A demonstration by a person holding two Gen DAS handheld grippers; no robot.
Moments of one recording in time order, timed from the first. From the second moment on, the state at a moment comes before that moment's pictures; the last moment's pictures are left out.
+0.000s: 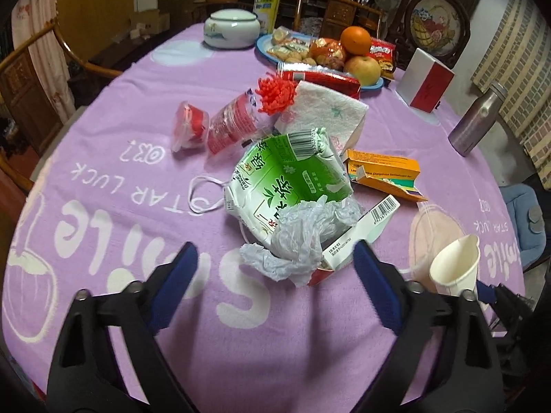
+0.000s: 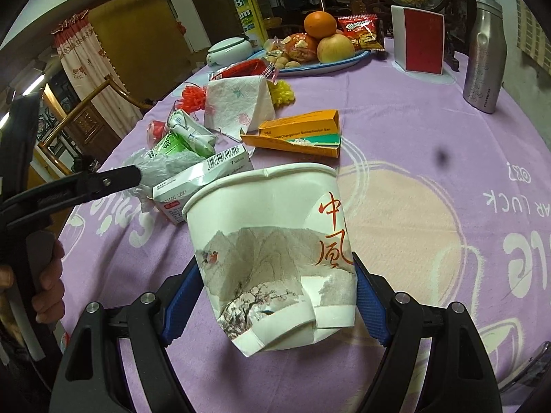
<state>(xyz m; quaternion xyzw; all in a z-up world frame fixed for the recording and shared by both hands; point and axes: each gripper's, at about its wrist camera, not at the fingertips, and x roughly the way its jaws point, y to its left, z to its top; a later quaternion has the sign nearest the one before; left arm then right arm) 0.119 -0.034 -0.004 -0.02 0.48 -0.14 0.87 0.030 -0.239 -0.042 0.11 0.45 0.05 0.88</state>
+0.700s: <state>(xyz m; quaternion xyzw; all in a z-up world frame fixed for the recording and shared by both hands) 0.098 -0.013 0.015 -0.07 0.47 -0.19 0.86 0.021 -0.239 -0.037 0.12 0.44 0.06 0.89</state>
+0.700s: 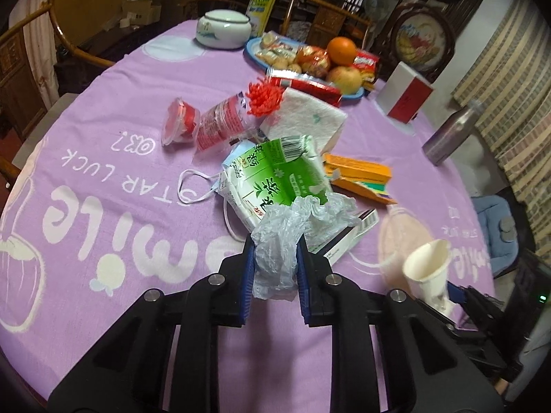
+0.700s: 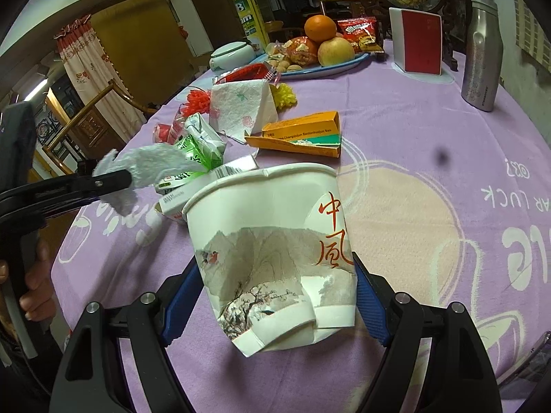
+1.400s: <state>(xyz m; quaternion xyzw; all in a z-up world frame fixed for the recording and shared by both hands) 0.010 0.085 0.047 -0.09 0.40 -0.12 0.91 -0.012 -0.147 -0.004 0.07 0.41 0.16 0.90</state>
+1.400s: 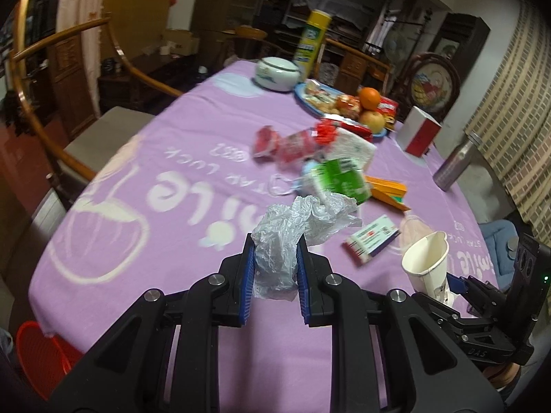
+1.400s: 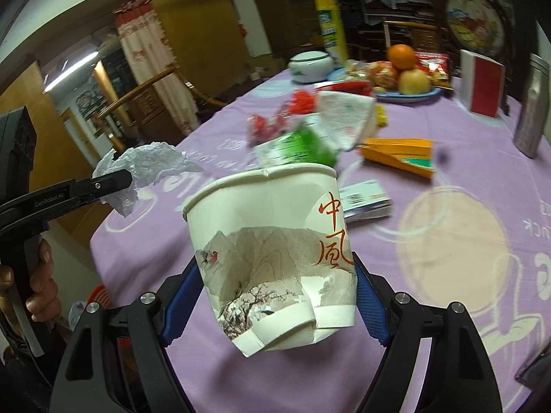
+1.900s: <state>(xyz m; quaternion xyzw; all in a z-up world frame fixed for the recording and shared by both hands) -0.074 0.203 0.044 -0.14 0.37 0.00 0.92 -0.039 -0.007 0.022 0.00 0.40 0.30 0.87</state>
